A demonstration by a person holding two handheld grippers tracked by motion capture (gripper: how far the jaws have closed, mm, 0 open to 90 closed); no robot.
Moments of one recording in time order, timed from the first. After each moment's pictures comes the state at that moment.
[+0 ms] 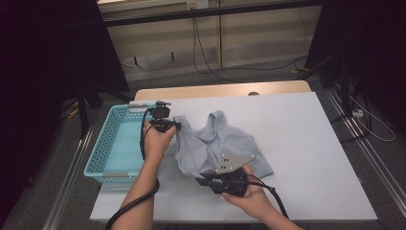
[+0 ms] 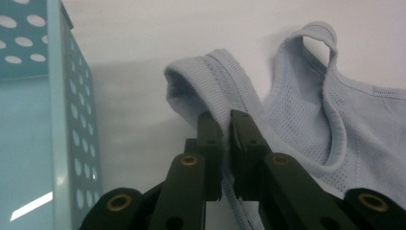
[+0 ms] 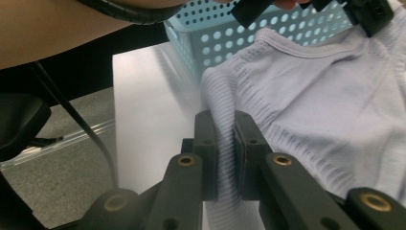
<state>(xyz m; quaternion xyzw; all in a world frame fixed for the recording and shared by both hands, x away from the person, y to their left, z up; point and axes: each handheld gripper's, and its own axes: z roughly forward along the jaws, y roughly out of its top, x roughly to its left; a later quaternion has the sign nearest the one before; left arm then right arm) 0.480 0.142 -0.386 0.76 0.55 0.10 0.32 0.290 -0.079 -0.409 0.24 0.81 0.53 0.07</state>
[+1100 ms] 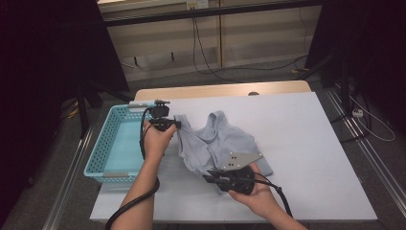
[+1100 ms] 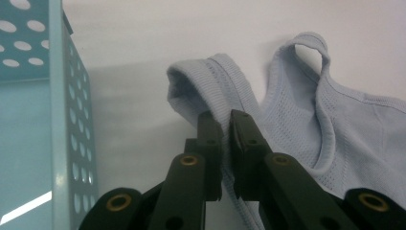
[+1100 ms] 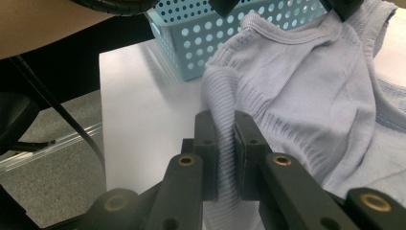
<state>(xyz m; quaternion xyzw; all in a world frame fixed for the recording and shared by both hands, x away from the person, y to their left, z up) 0.481 0.144 -0.383 0.75 0.56 0.10 0.33 0.293 -0.096 -0.411 0.26 0.81 0.52 0.07</state>
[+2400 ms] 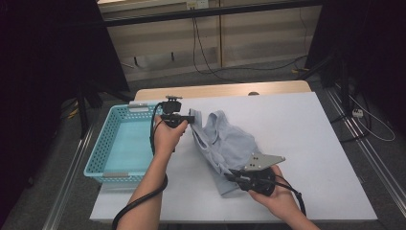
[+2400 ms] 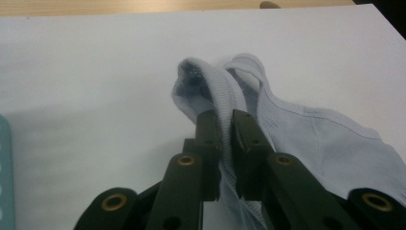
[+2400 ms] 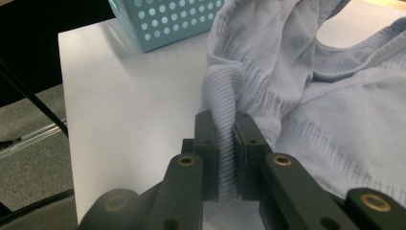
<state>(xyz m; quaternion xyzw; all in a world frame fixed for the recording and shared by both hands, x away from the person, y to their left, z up) 0.481 0.110 -0.372 0.77 0.51 0.08 0.38 0.284 -0.145 -0.420 0.30 0.81 0.49 0.11</state>
